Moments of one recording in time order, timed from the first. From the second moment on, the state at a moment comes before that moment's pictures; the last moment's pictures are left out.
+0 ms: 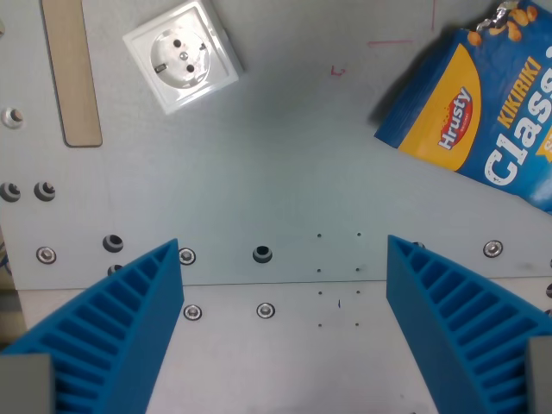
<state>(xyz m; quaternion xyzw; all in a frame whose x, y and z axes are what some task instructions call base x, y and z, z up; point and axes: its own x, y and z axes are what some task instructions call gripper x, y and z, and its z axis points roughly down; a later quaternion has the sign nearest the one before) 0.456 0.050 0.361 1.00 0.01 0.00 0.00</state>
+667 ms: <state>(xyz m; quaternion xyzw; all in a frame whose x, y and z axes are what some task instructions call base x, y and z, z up) 0.456 0.050 0.361 1.00 0.03 0.00 0.00</state>
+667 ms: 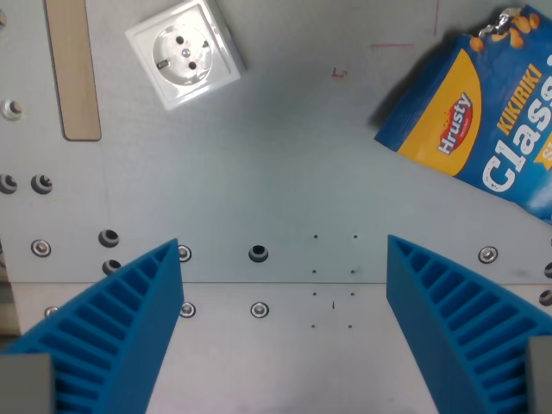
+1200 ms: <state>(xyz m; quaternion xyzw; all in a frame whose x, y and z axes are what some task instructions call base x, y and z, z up) 0.456 0.050 0.361 1.00 0.06 0.00 0.00</state>
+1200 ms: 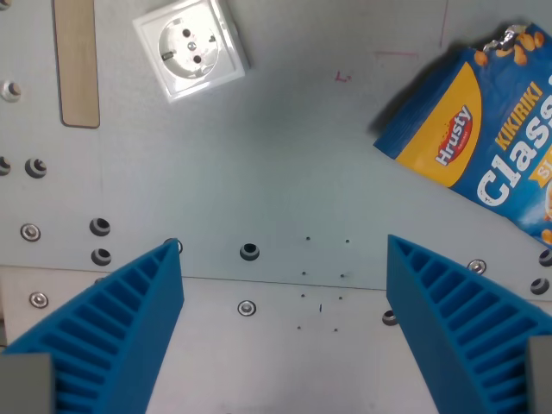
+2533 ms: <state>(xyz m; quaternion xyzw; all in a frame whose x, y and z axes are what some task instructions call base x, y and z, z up) 0.456 0.050 0.361 0.98 0.18 -0.01 0.00</state>
